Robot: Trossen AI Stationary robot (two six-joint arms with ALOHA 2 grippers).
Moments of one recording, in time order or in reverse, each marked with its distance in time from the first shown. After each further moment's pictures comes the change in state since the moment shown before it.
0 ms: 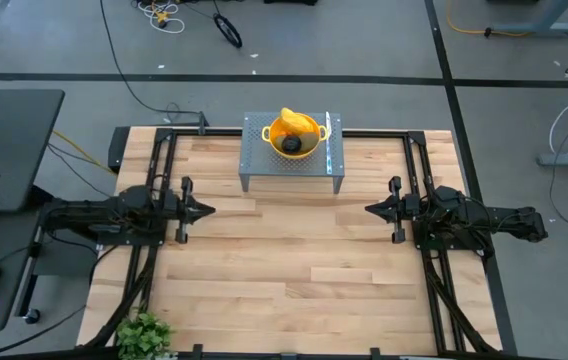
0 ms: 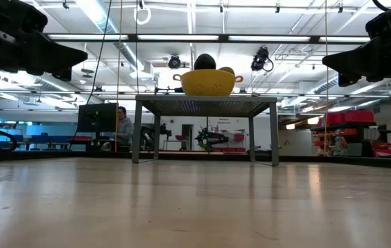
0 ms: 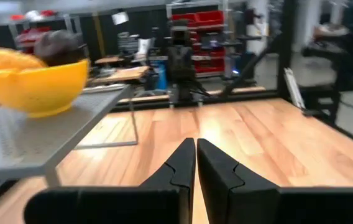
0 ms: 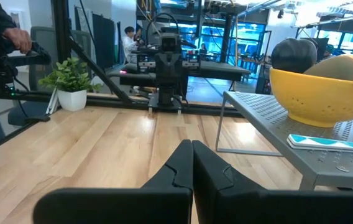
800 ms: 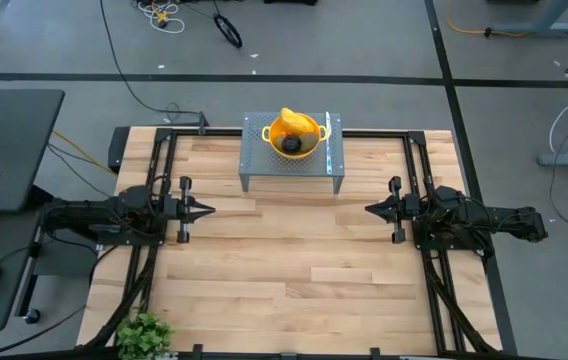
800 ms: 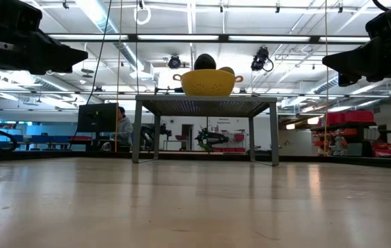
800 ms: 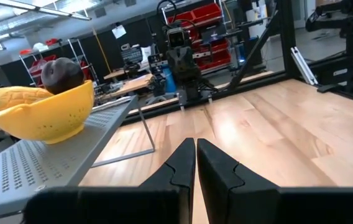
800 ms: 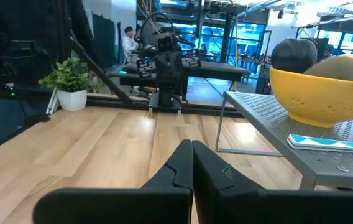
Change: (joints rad) left arm 0.000 0.005 -0.001 0.010 0.005 0.204; right arm 0.000 0.000 0.000 0.000 0.000 0.000
